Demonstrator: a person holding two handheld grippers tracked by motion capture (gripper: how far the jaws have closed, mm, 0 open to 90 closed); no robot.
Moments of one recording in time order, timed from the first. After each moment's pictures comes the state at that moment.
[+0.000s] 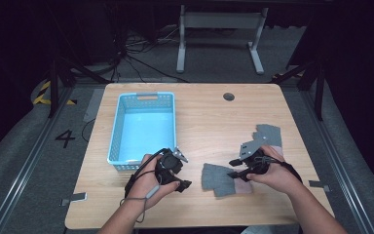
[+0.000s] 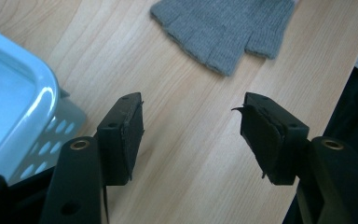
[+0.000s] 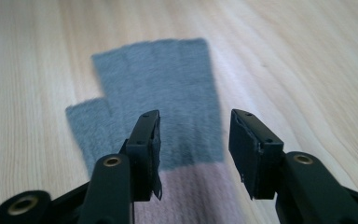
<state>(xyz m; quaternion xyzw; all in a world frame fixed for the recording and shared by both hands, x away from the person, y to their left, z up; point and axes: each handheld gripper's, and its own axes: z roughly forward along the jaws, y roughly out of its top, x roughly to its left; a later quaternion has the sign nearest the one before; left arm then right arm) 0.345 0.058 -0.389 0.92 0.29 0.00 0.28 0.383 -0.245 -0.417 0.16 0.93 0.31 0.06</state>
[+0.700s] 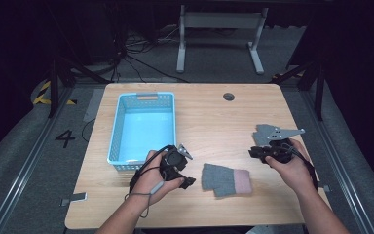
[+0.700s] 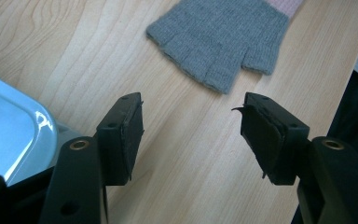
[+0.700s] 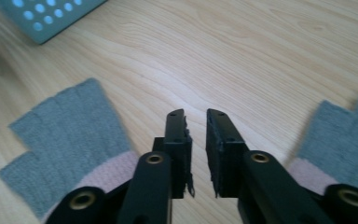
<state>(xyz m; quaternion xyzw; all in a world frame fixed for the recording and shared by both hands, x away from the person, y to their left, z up) 0.352 0.048 -0.388 0.92 0.28 0.00 0.28 0.384 -0.305 -0.393 0.38 0.84 0.37 0.14</state>
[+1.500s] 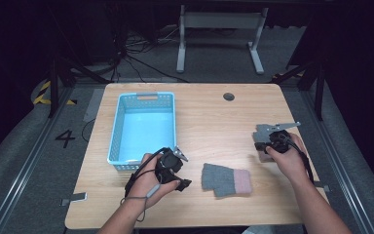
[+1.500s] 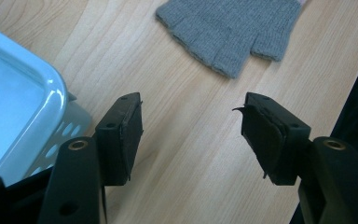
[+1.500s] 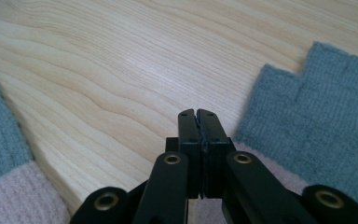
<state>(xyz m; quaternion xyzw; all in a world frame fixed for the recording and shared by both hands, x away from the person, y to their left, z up) 0.346 0.059 -0.391 0.91 0.29 0.01 0.28 0.425 -0.326 -0.422 0.45 0.82 0.31 0.14</state>
